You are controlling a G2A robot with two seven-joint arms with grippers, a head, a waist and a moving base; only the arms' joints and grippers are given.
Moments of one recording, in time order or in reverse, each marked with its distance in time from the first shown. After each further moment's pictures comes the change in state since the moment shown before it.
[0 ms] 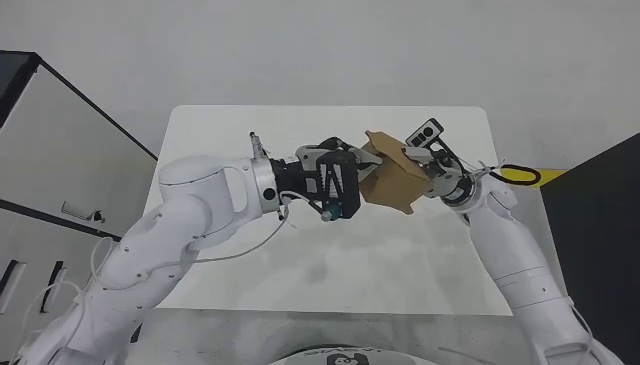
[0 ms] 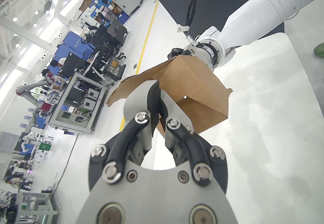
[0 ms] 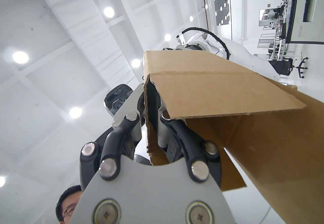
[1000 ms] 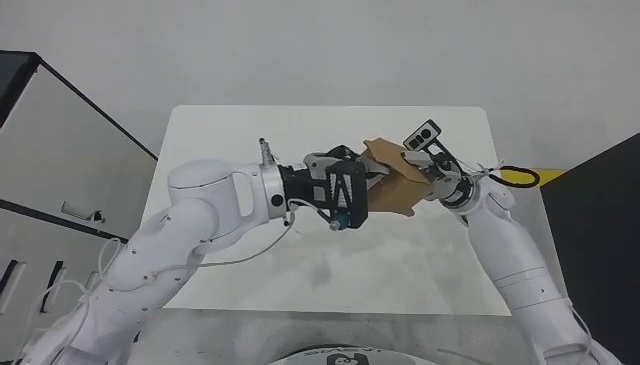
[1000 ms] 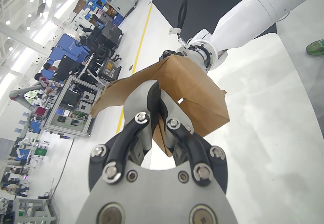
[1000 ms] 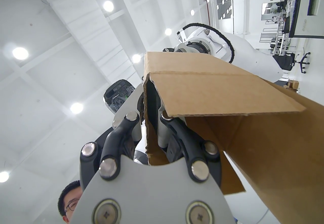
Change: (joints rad) left arm -0.004 -0.010 0.034 -0.002 0.008 -0.012 -0.008; right arm -0.006 -0.003 -0.006 -0.010 0.001 0.001 0.019
